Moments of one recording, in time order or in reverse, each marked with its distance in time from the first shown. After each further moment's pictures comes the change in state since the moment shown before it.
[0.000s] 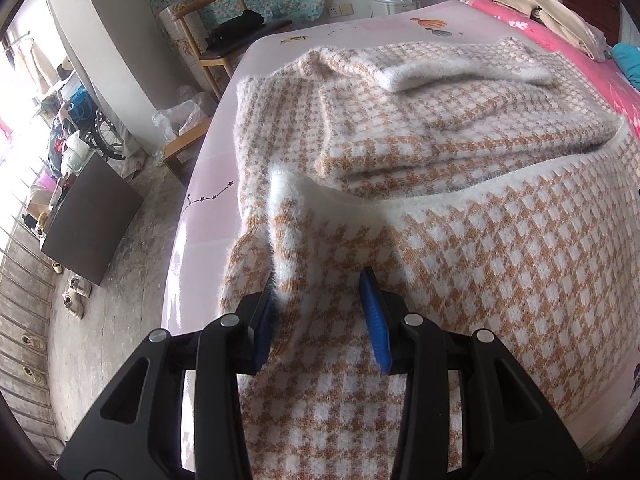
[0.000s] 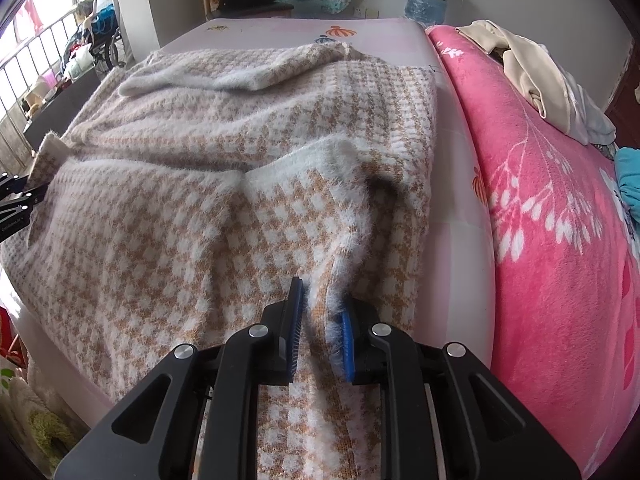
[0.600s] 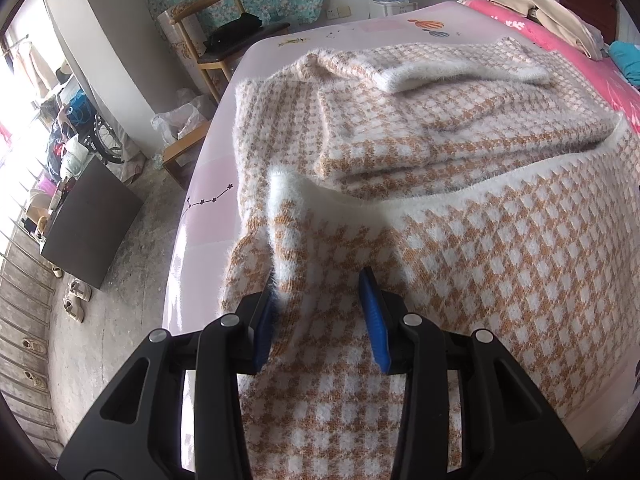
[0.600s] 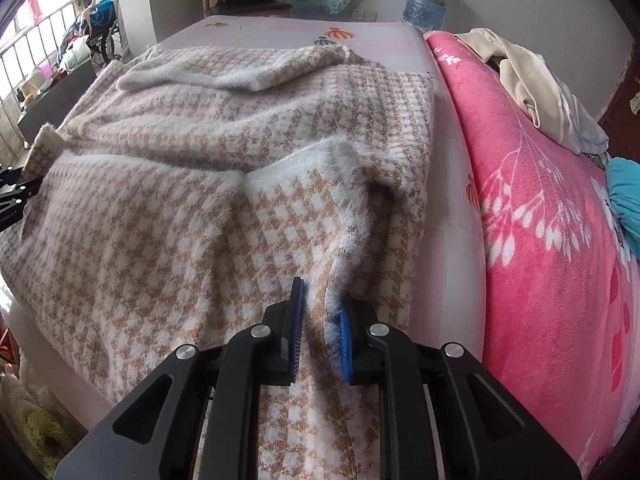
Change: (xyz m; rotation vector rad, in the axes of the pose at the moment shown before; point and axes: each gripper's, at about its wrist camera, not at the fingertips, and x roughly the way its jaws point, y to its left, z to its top) left arm -0.005 -0.004 -0.003 0.001 -0.012 0.000; right arm -0.008 0.006 0.000 -0.022 -0.007 -0.045
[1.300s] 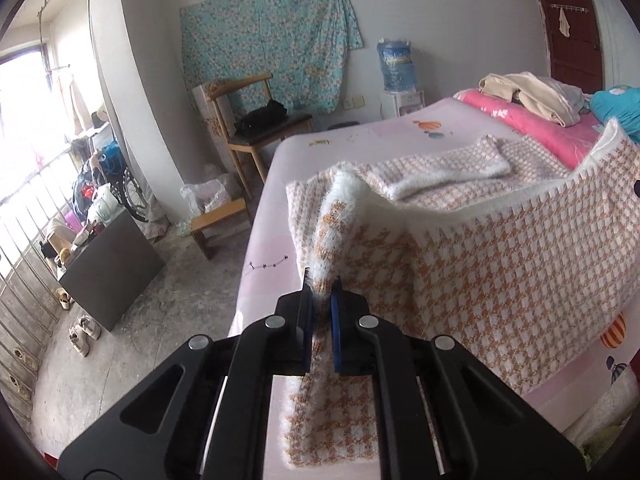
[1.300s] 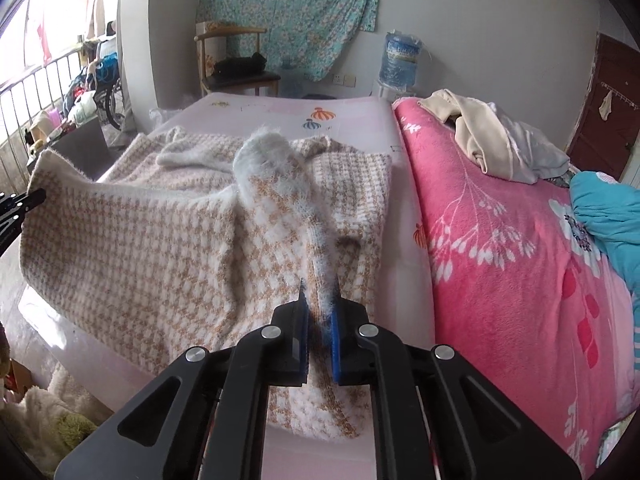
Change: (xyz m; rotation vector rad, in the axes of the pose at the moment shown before) left arm -0.092 0.028 -0.008 -0.032 -0.363 0.053; right arm -0.108 0.000 -0.020 0.056 -0.263 -0.026
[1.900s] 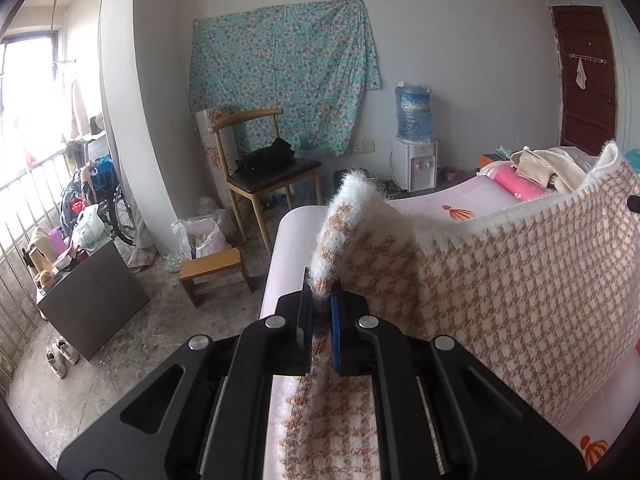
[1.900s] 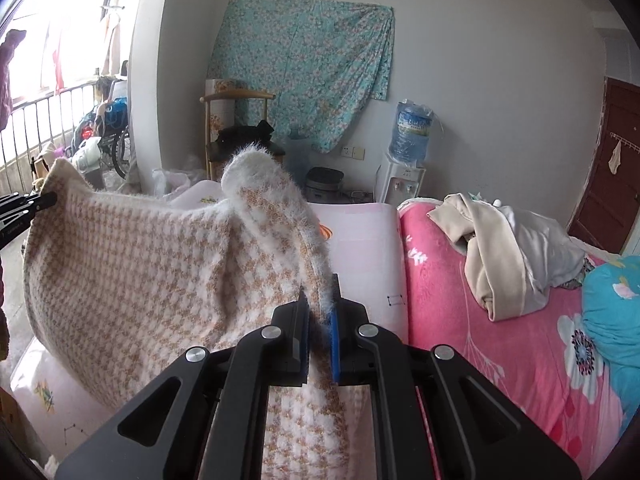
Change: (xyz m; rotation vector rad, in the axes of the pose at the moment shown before) left arm 0.090 0.041 0.146 -0.101 -0.075 -0.039; right arm 0.063 -0.027 0.172 -0.053 -0.197 0.031
